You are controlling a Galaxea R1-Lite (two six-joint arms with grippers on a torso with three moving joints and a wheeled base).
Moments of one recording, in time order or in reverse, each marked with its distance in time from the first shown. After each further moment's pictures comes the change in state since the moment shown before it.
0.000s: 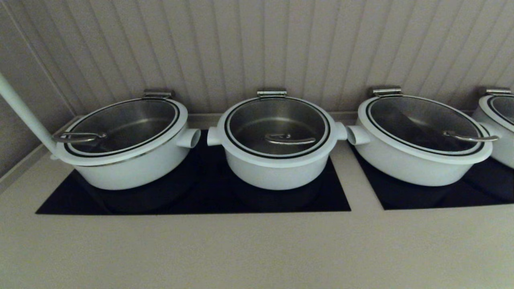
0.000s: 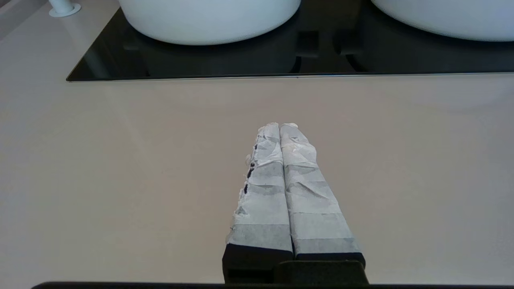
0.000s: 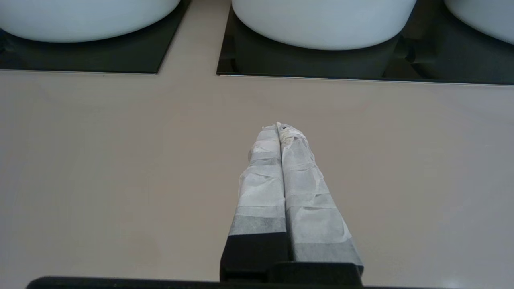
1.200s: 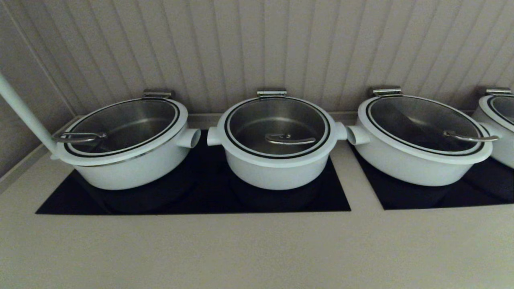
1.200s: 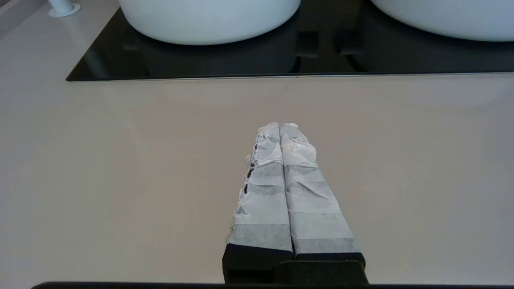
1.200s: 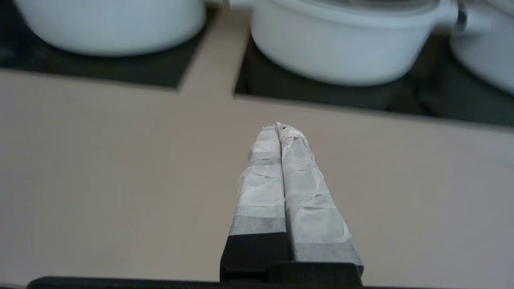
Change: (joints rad) left arm 0.000 0.000 0.000 0.000 0.000 0.000; right arm 0.000 0.001 -0.072 0.015 0.067 -0.061
